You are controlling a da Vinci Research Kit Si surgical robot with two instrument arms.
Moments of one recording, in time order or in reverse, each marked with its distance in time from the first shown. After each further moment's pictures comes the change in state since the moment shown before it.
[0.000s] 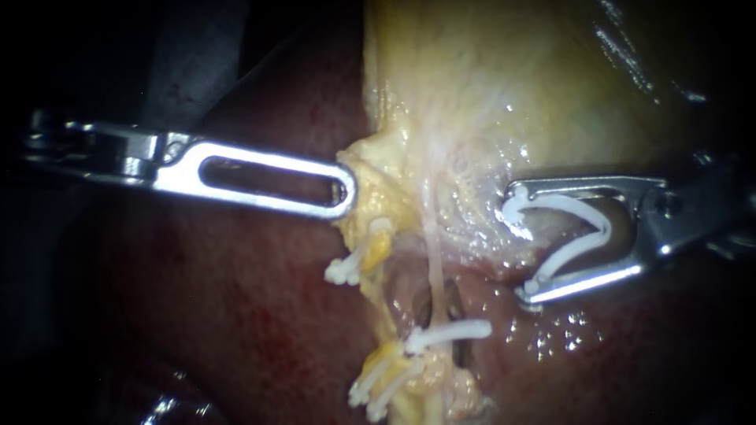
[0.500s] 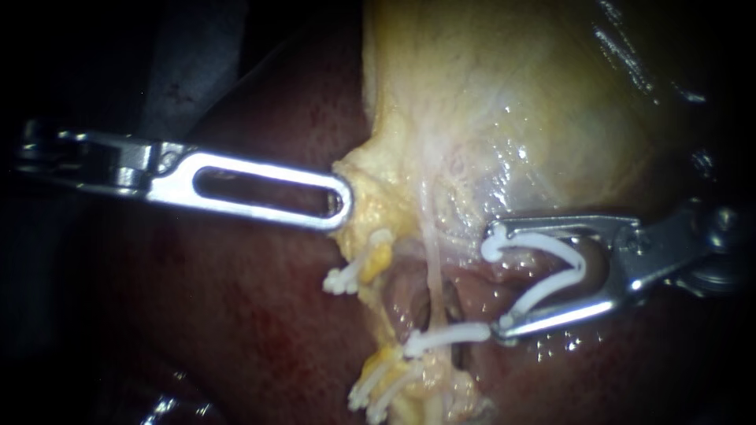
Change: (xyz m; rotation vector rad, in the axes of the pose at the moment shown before) right arm -0.002 -0.002 0.003 0.040 -0.004 0.161; left arm 0.001 -0.001 0.000 0.006 -0.002 -0.001
